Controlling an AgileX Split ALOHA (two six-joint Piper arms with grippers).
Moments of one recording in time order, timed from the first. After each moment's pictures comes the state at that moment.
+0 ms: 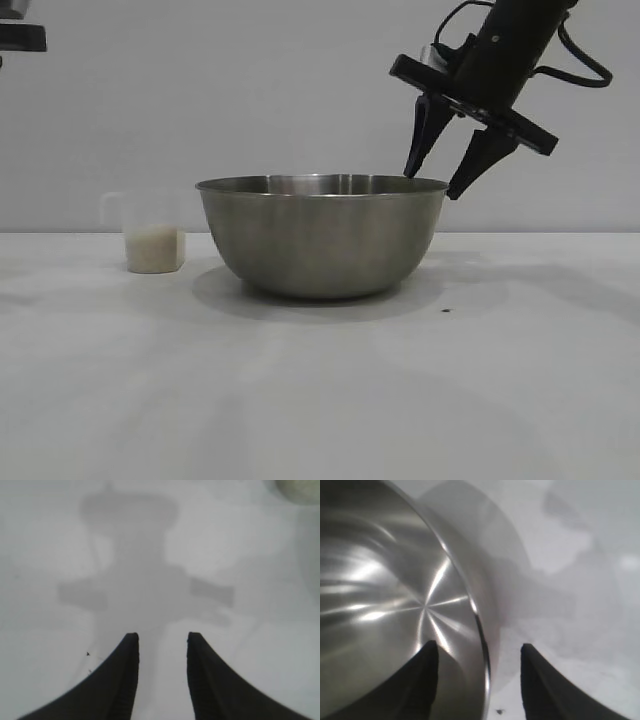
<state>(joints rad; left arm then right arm) -0.07 1.83 -1.44 0.07 1.02 -0.07 0.19 2.27 -1.99 0.48 1.23 -0.10</state>
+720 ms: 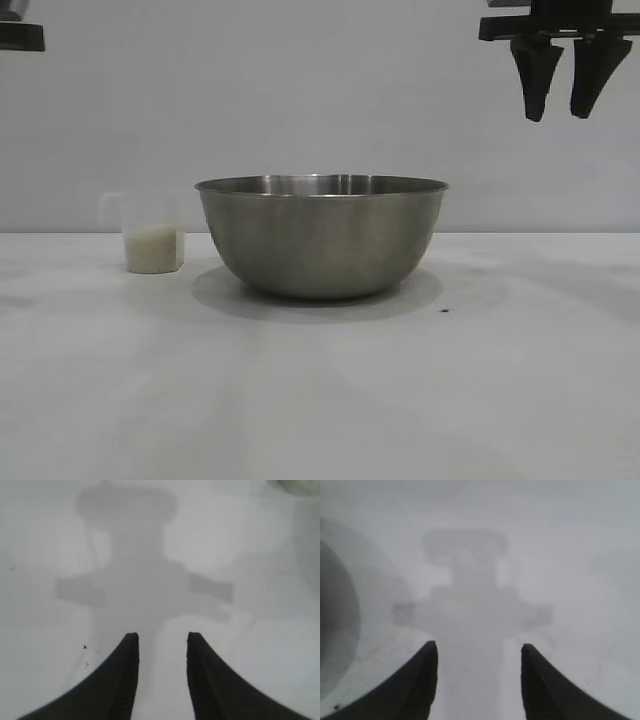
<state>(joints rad) -0.07 1.83 -1.44 0.07 1.04 -0.07 0.15 2.12 -1.99 -0.04 1.24 0.02</state>
